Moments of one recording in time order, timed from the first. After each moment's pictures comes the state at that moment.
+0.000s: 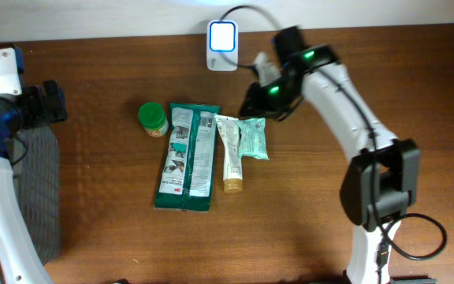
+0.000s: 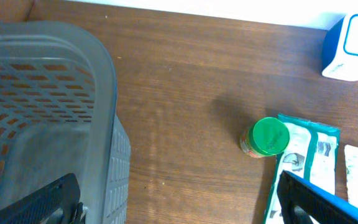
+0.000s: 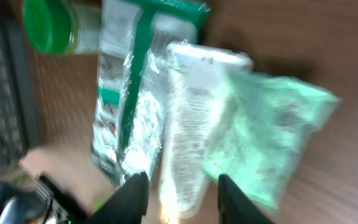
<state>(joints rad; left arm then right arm) 0.37 1.48 1.77 -1.12 0.16 0.16 0.29 2.10 1.87 -1.09 -0.56 0.20</state>
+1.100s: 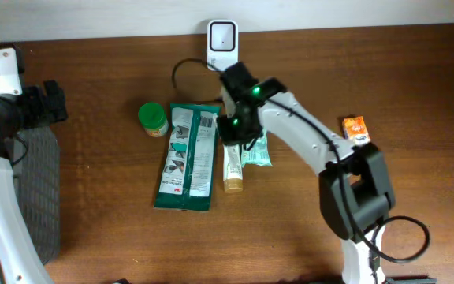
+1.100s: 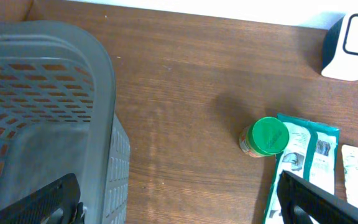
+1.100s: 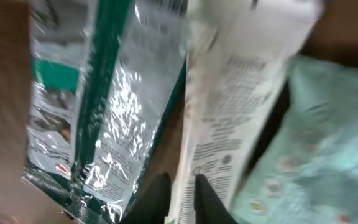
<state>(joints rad) 0.37 1.48 1.77 -1.12 0.16 0.16 0.52 2.11 1.71 -0.96 -0.28 0.31</state>
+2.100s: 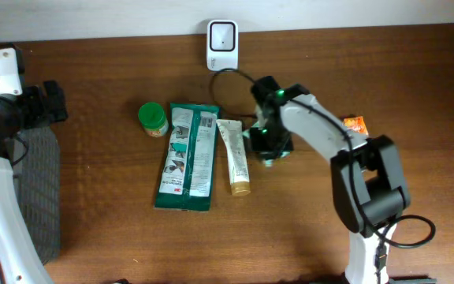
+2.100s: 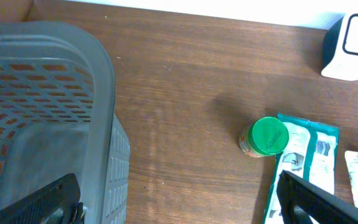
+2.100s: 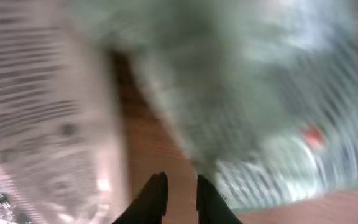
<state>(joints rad) 0.37 1.48 1.77 -1.12 0.16 0.16 0.37 2.08 1.54 -1.05 -0.23 0.33</state>
